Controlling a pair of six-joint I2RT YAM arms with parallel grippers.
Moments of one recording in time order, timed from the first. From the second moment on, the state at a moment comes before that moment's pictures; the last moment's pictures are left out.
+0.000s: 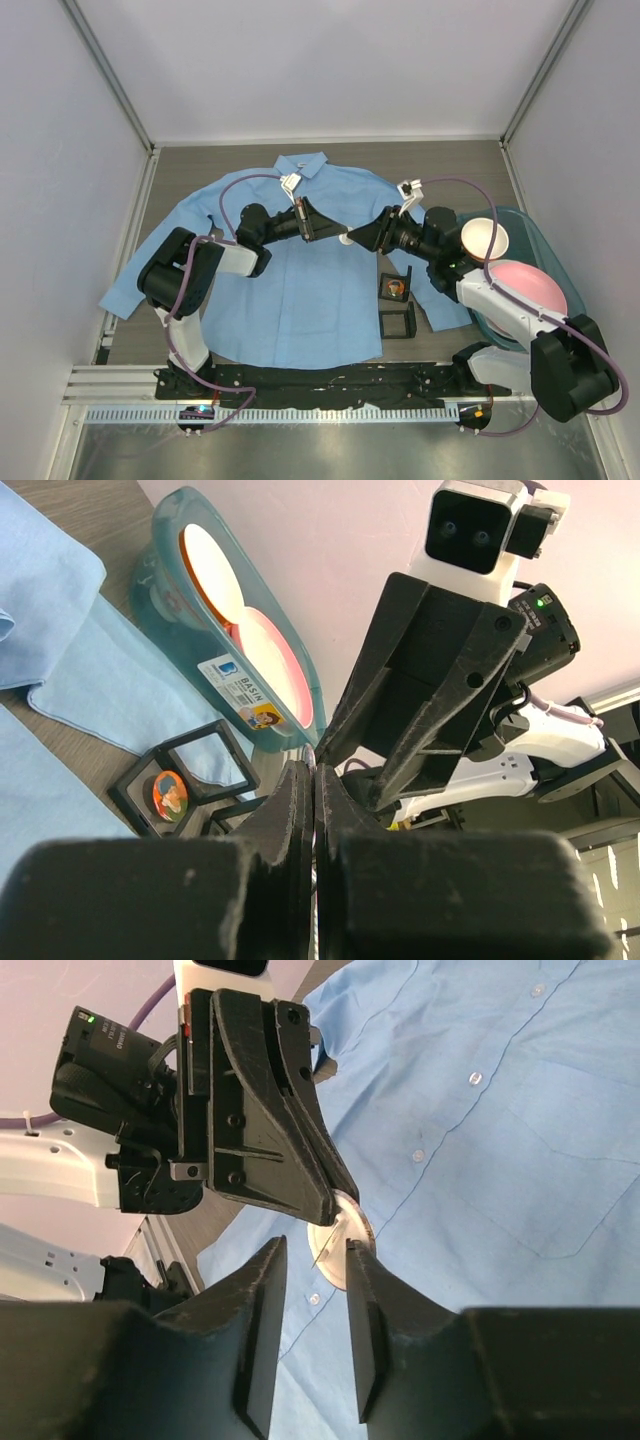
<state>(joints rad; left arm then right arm) -0.49 1.85 0.79 1.29 0.84 -1.26 0.43 1.17 0.61 0.41 -0.50 0.65</state>
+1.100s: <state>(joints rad) -0.51 1.84 0.81 1.29 0.86 -1.32 0.40 1.18 0.56 0.49 -0.58 0.66</state>
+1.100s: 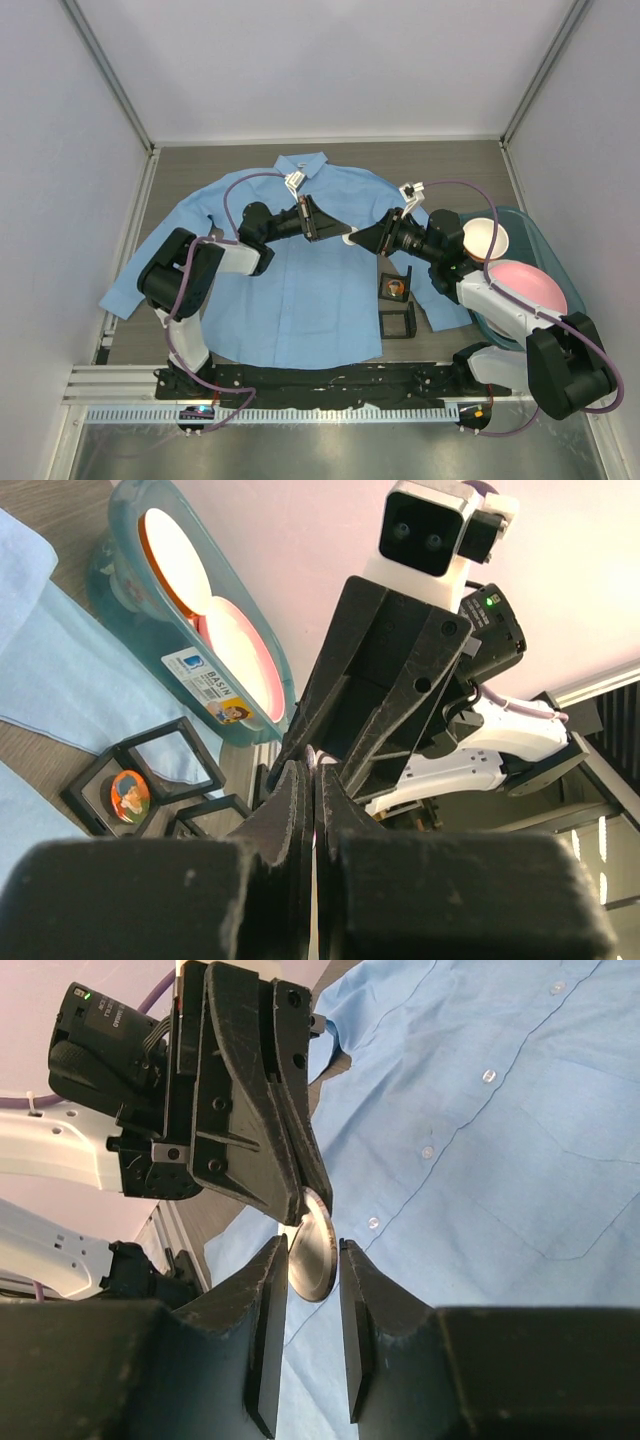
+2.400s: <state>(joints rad) -0.54 1.93 0.87 1.29 0.76 -1.42 0.46 1.18 0.45 0.71 -0.31 0.71</state>
